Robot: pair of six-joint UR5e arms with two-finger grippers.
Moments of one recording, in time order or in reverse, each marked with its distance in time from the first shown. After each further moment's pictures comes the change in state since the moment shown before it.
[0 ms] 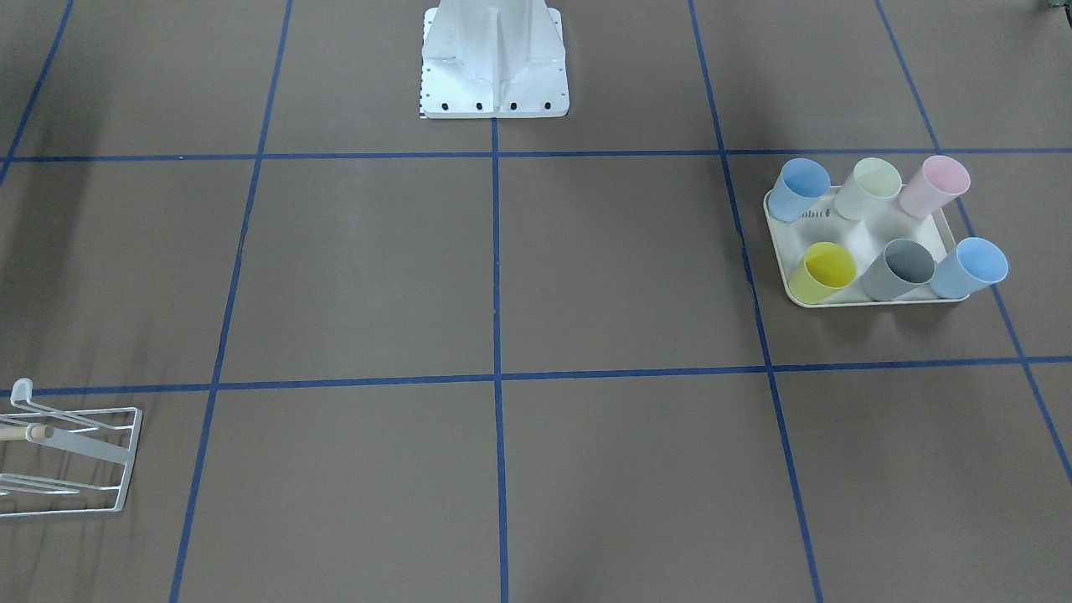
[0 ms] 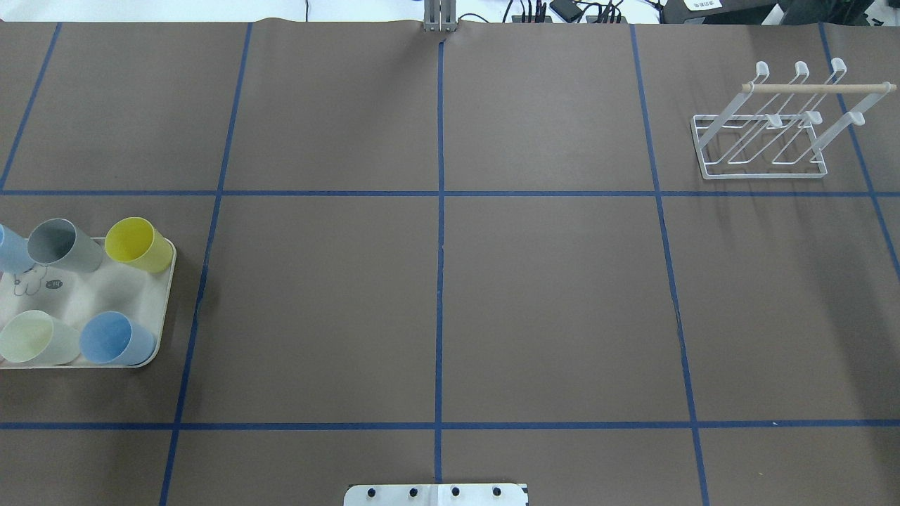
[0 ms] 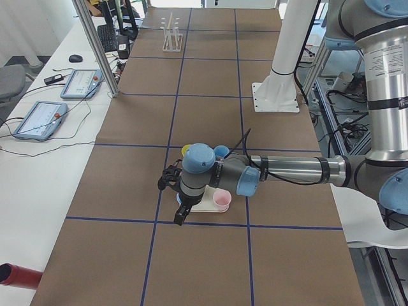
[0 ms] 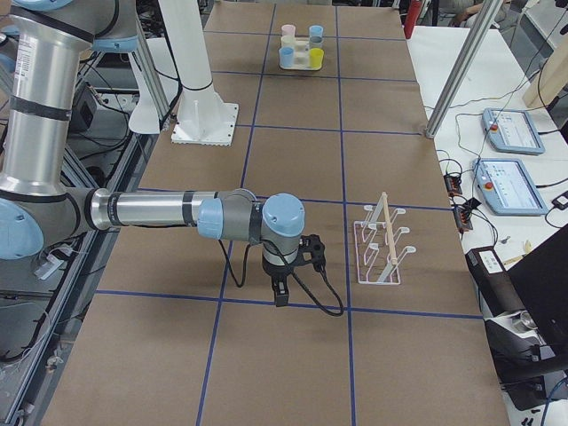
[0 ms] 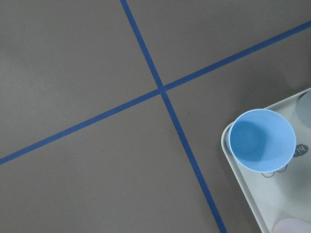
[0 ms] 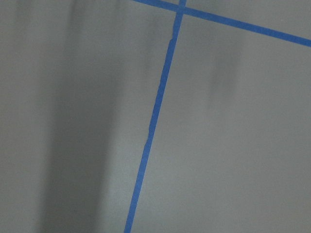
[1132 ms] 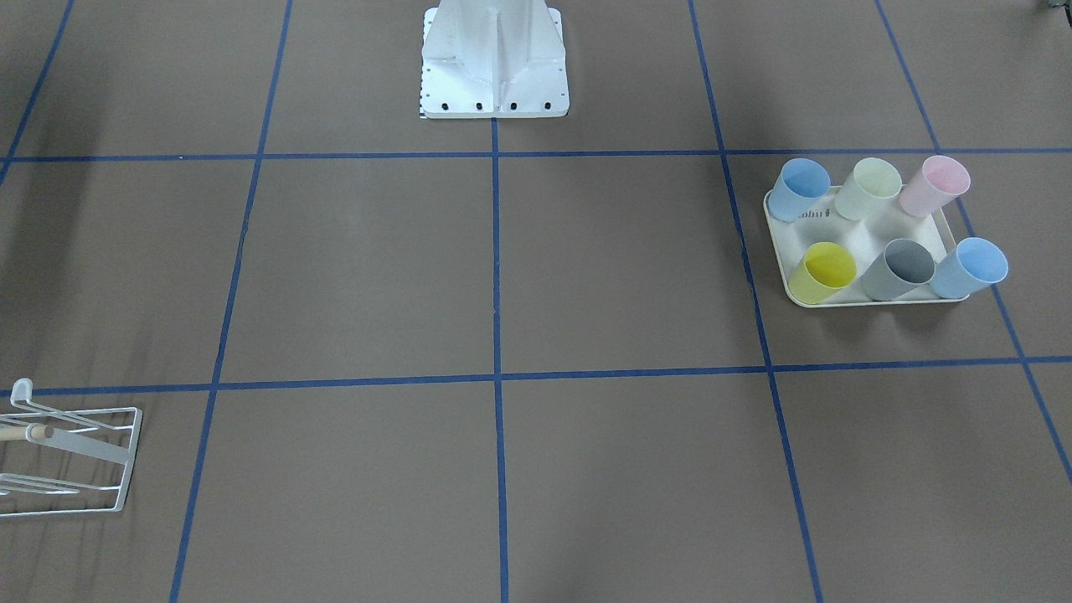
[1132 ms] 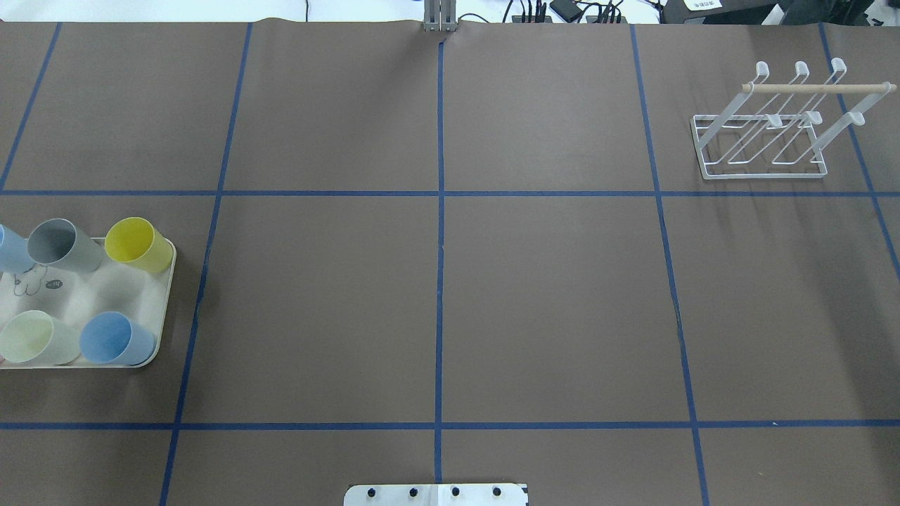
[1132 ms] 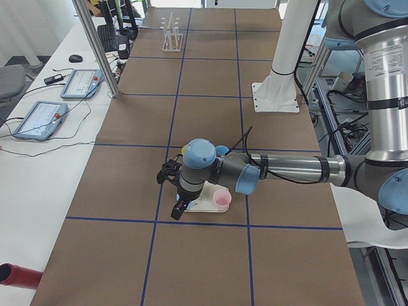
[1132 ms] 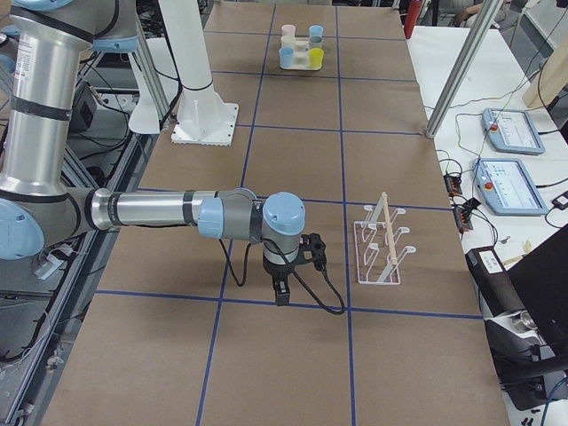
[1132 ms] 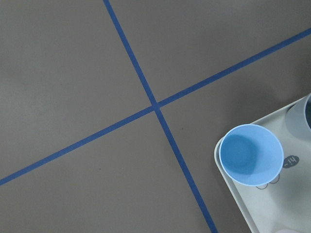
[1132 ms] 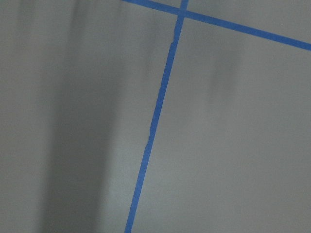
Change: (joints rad) left arm 0.001 -0.020 -0.015 -0.045 -0.009 -0.002; right arm 0.000 0.005 0.005 0.003 0.000 -0.001
